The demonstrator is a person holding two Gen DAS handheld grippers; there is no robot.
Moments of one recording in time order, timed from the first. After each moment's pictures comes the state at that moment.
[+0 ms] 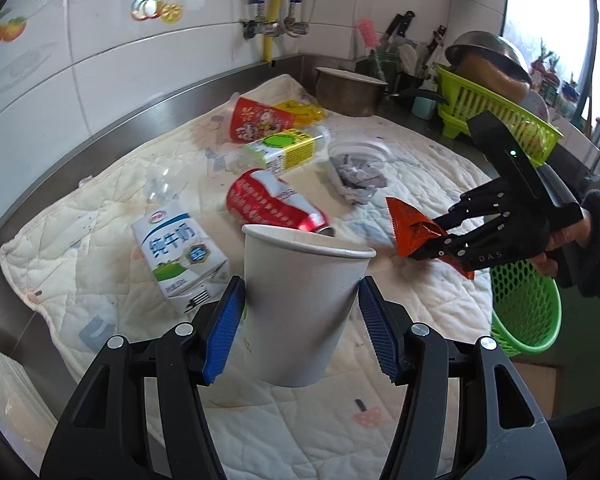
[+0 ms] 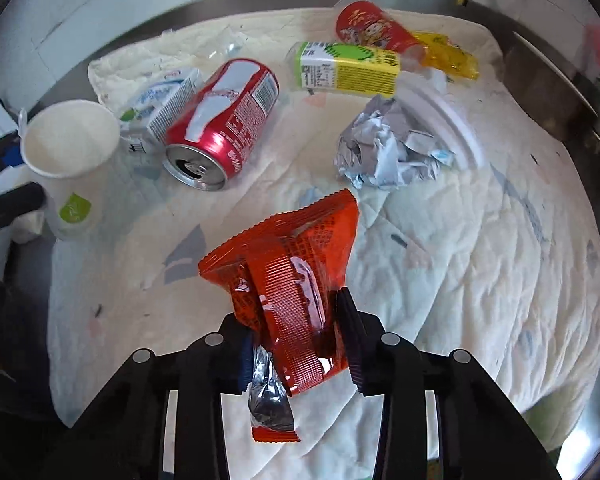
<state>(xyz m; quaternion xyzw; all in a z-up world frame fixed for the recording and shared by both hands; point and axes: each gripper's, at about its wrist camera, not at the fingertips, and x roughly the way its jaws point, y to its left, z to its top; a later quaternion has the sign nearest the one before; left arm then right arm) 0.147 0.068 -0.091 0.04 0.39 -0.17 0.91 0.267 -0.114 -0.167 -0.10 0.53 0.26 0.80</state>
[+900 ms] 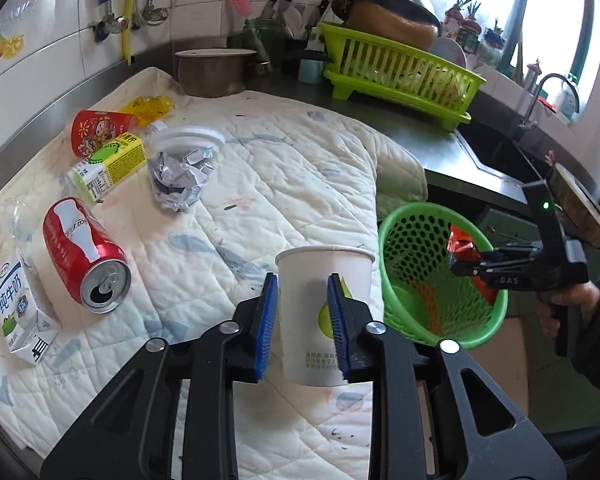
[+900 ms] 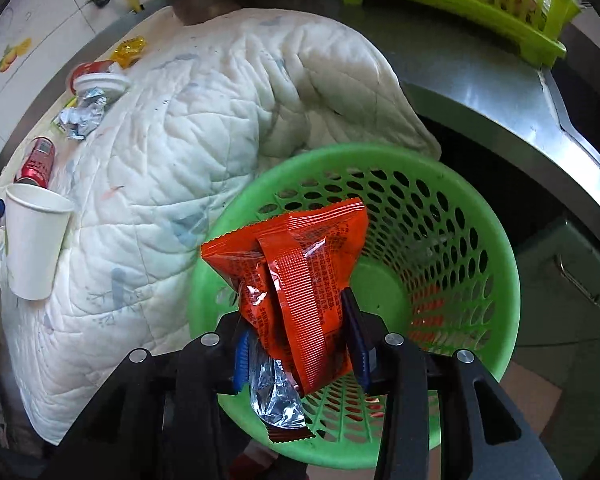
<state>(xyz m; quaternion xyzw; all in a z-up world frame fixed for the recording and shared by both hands) 0.146 -0.076 -0.113 0.07 0.41 -0.31 0.86 0.108 -0.309 -0.210 0.13 0.55 -0.06 0.83</state>
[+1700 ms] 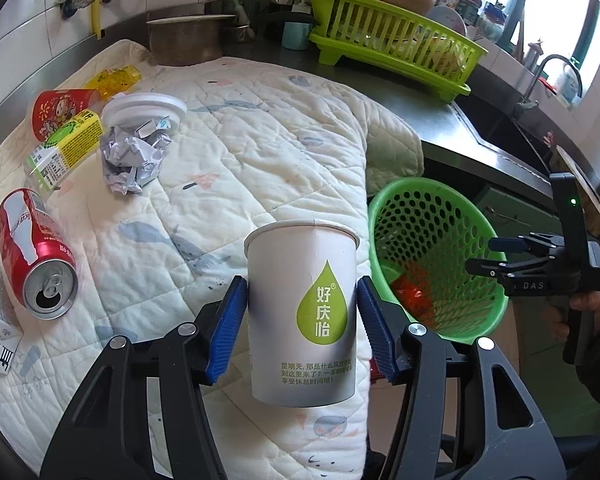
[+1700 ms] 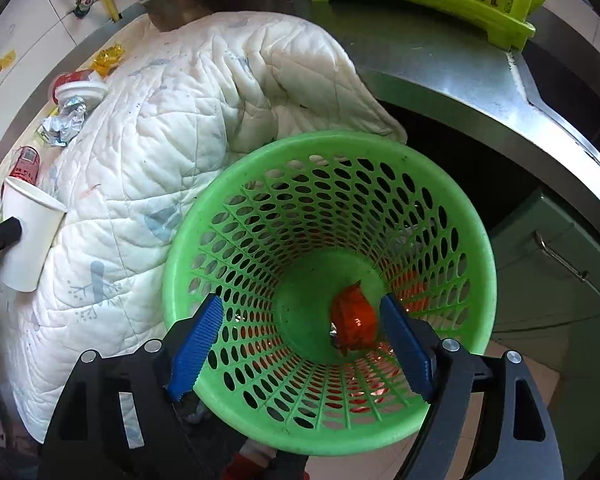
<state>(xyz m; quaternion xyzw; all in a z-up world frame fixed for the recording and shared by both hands) 0.161 -0.114 -0.143 0.08 0.46 -0.33 0.82 0.079 -0.330 -0.206 0.14 0.53 -0.10 0.83</state>
